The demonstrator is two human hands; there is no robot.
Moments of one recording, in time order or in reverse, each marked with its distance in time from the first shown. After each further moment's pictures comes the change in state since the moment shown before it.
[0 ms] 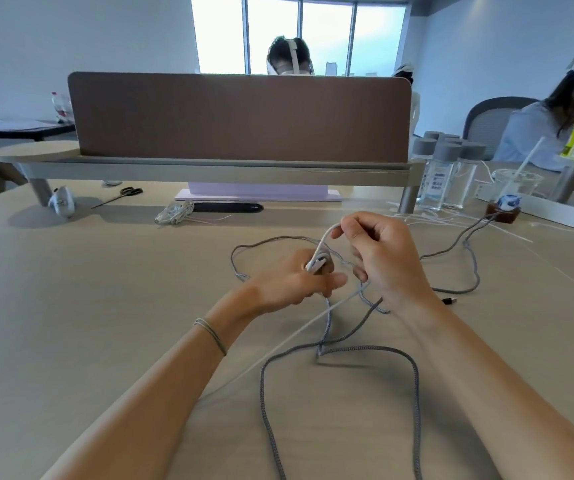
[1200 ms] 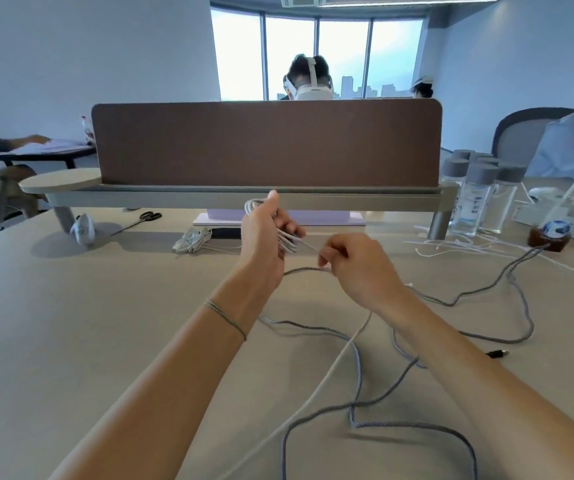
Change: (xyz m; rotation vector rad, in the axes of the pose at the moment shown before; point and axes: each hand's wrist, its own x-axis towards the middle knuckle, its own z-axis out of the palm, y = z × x) left_hand 0.058 0.025 -0.080 -1.037 0.823 -0.005; right_hand 0.078 0.019 0.044 -0.573 -0.141 0.038
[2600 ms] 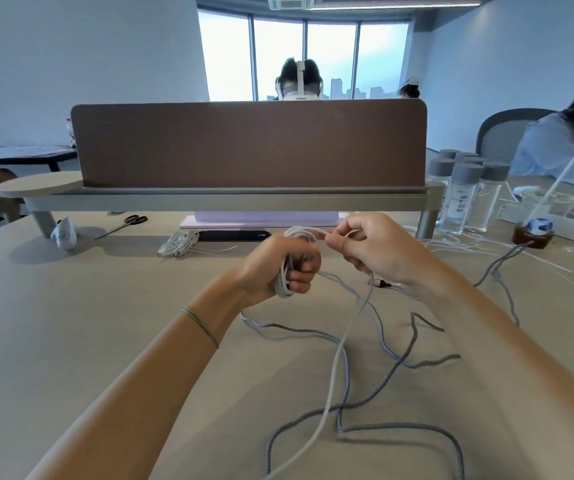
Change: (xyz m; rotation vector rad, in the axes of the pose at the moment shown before) left_hand -0.004 -0.012 -0.019 0.452 -0.716 -0.407; right_hand 0.009 0.007 -0.052 0.165 -0.131 0.003
